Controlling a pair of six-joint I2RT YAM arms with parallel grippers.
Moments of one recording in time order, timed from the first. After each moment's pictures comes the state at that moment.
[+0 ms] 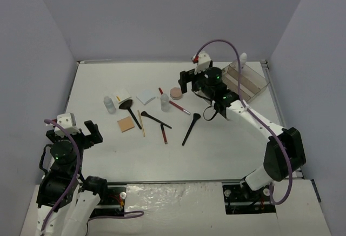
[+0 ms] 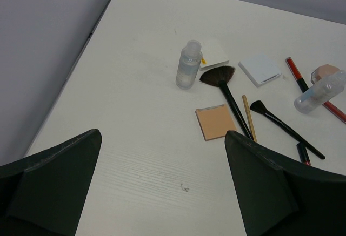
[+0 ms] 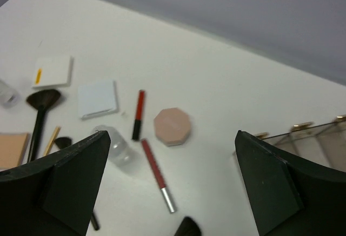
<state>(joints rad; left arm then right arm) -0.20 0.30 0.77 -0.72 -0.37 -0.19 0.50 1.52 1.14 0.13 0.01 0.04</state>
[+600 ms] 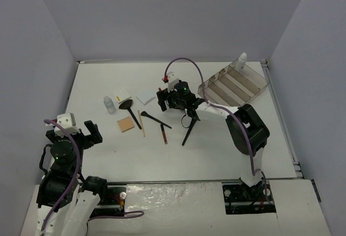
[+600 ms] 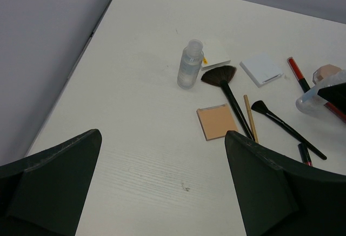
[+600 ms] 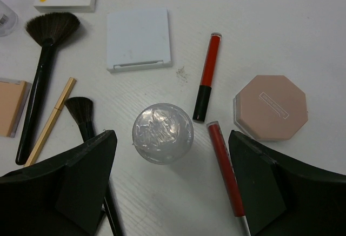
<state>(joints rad) -0.20 0.30 0.77 -0.73 -0.38 -0.19 0.66 1.94 1.20 0.27 -0.03 0.06</state>
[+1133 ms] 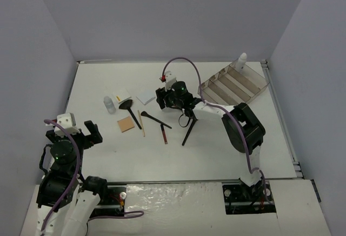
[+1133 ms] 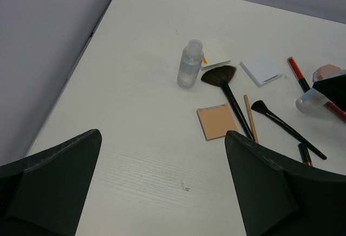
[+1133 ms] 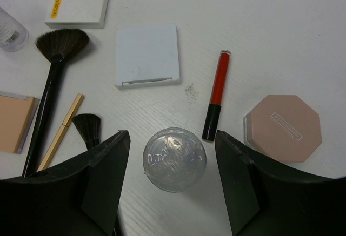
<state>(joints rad) -0.20 0.30 0.77 -0.73 -0.38 -0.19 0.67 1.98 1.24 0.32 -0.03 0.07</state>
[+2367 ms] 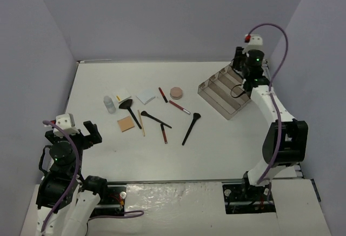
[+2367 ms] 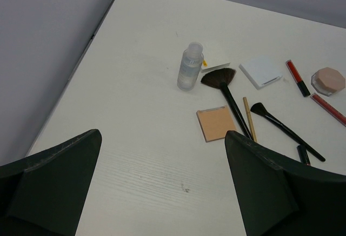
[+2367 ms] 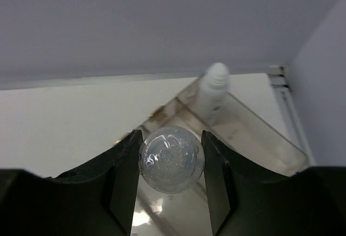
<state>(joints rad) -0.20 0.29 0.77 -0.73 -0.38 -0.20 0.06 1.63 1.28 0.14 0.12 0.02</state>
